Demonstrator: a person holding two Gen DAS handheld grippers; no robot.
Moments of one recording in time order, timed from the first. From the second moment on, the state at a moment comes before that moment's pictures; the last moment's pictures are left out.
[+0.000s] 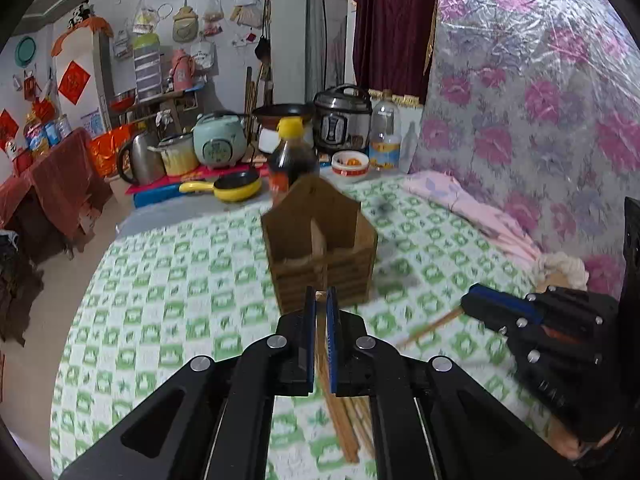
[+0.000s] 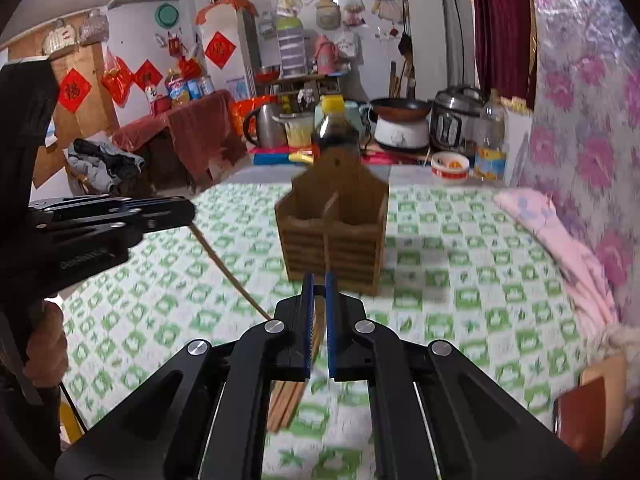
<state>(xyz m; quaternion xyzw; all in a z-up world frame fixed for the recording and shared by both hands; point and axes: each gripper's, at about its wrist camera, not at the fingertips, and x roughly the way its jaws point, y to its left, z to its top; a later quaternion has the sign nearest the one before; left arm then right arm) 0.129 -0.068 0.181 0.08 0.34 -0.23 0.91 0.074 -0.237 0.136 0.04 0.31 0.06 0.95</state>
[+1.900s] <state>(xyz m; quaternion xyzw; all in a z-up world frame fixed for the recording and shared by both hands) 0.097 -0.026 0.011 0.11 0.45 -0.20 0.86 0.073 -0.258 0.013 0.09 0.39 0.03 0.92</state>
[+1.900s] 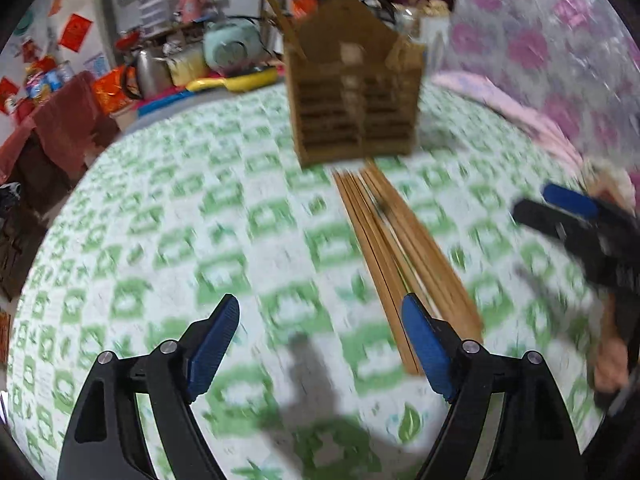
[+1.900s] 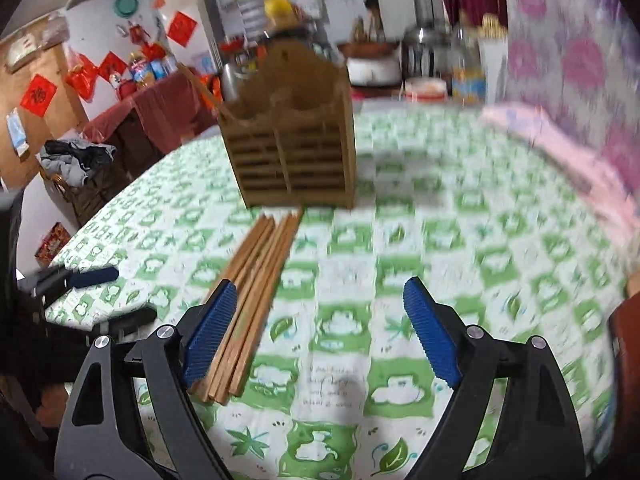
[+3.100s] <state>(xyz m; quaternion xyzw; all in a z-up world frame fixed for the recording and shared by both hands) 0.103 0.001 -0.008 0.08 0.49 -0.17 0.85 0.080 -0.267 -0.007 0.11 0.42 0.01 0.90</state>
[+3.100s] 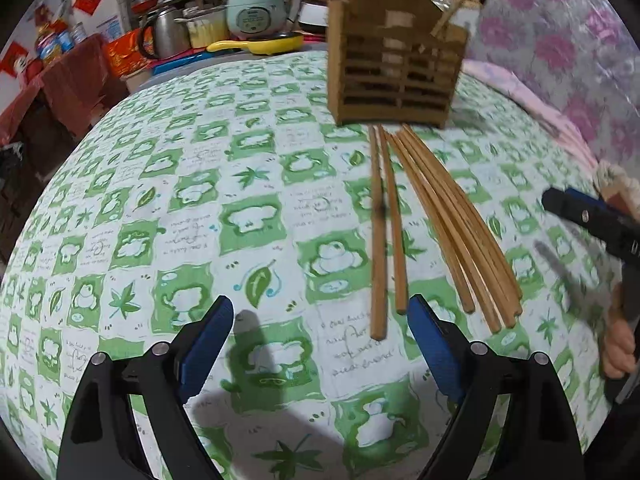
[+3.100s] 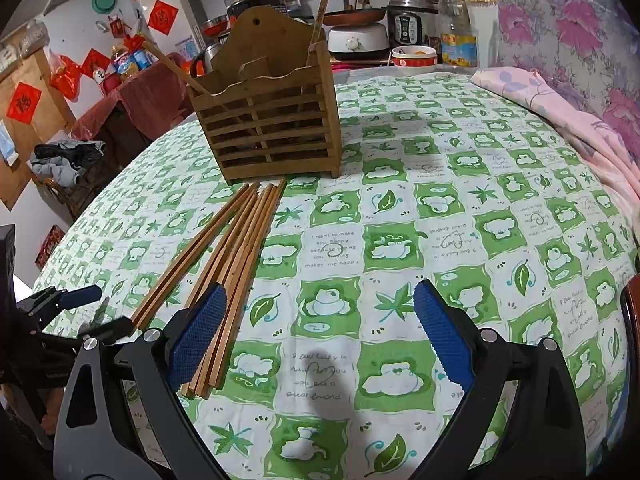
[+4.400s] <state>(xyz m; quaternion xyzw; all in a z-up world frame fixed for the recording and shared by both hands) 0.120 0.016 -0.011 0.08 0.49 -0.13 0.86 0.052 -0.199 -0.018 -0.03 0.46 0.10 0.88</state>
